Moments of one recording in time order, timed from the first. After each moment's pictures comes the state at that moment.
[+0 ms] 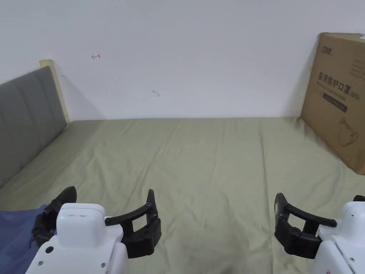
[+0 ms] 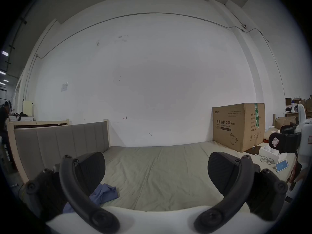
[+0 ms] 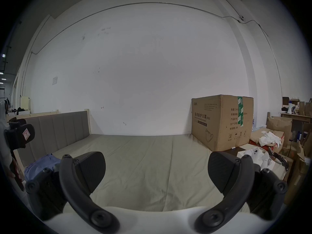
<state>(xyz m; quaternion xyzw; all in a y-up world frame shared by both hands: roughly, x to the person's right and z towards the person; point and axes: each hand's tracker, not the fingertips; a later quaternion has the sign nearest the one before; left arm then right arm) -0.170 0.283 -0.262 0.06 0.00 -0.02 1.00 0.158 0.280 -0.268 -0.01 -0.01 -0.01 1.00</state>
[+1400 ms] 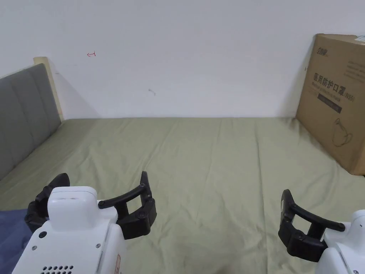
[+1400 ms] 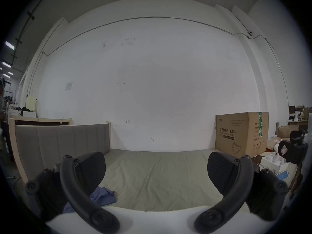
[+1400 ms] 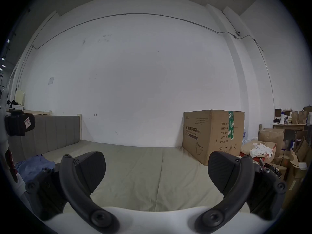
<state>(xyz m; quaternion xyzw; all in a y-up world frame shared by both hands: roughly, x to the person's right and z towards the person) -0.164 0.296 -0.274 0.07 0.01 0.00 1.00 0.155 0.282 -0.253 0.05 -0.05 0.02 1.00</state>
